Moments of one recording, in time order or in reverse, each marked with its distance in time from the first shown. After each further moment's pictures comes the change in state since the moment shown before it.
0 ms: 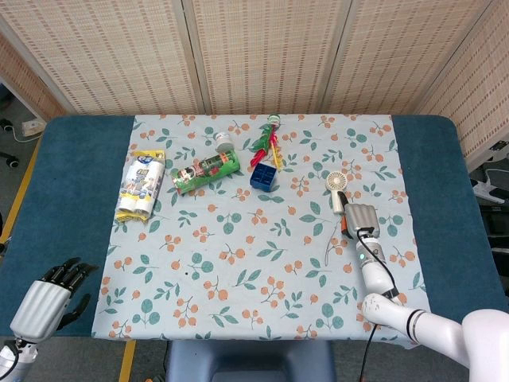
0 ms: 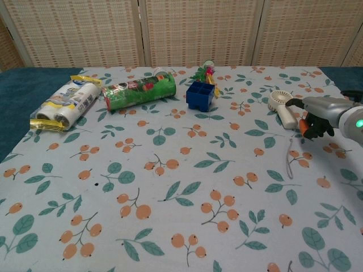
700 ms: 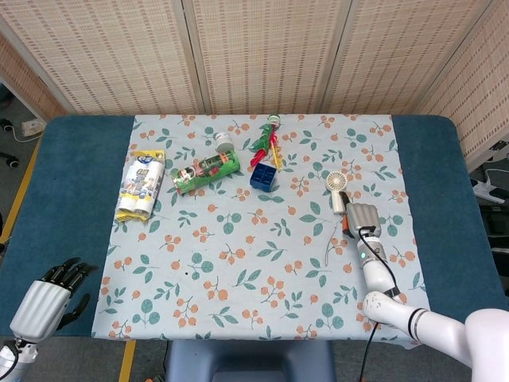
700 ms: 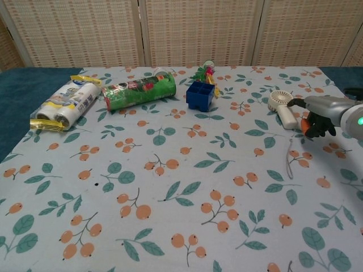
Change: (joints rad) left arm -0.001 -0.001 0.000 0.001 -0.002 -0.002 0.002; right arm 0.002 0.017 0.011 -0.018 0.031 -0.010 -0.015
